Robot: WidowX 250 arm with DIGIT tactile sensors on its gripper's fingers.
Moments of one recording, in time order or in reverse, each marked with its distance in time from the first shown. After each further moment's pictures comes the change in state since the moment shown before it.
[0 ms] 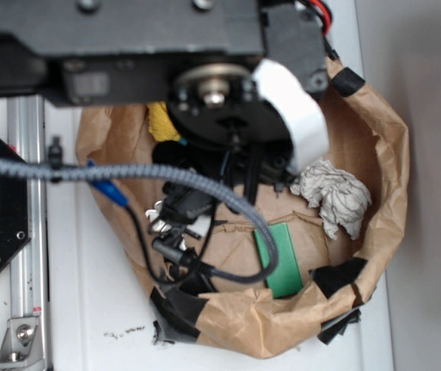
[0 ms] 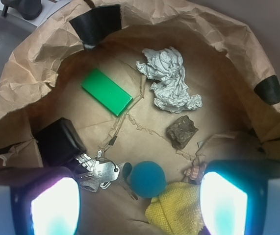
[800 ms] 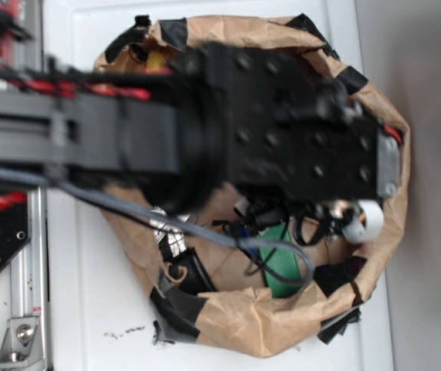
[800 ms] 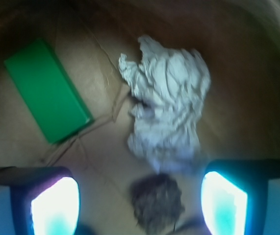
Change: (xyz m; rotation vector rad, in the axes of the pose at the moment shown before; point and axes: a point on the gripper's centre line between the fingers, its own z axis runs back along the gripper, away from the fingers) arm 0.049 0.012 -0.108 0.070 0.094 -0.433
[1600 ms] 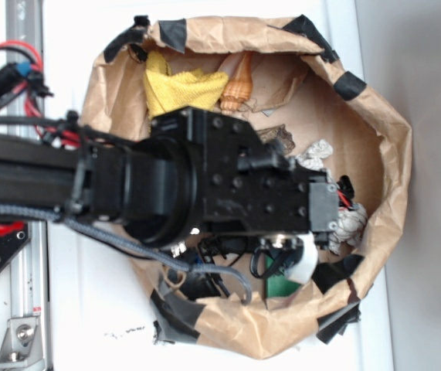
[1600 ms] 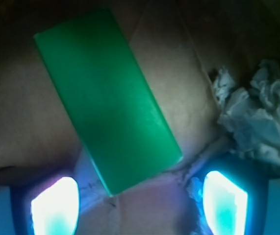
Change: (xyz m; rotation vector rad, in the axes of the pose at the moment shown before) arm 0.018 -0.036 -0.035 0.015 -0.158 -0.268
